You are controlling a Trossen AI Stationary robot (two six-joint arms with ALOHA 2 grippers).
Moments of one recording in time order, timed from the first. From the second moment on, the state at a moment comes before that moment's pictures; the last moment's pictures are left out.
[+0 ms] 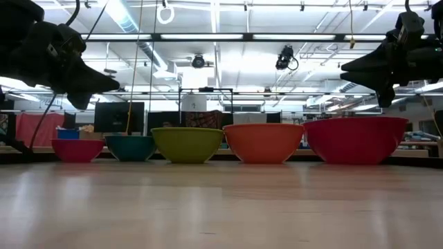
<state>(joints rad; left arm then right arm) -0.16 0.21 0.01 0.06 -0.36 -0.28 0.07 0.09 0.01 0.08 0.42 0.47</state>
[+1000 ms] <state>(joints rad) -0.11 0.21 0.01 0.45 -0.48 -0.52 0.07 0.09 0.01 0.08 0.42 0.47</state>
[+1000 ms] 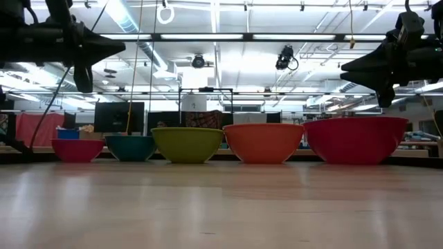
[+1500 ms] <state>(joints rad) -0.10 0.21 0.01 0.54 -0.50 -0.82 0.07 0.09 0.01 0.48 0.64 0.69</state>
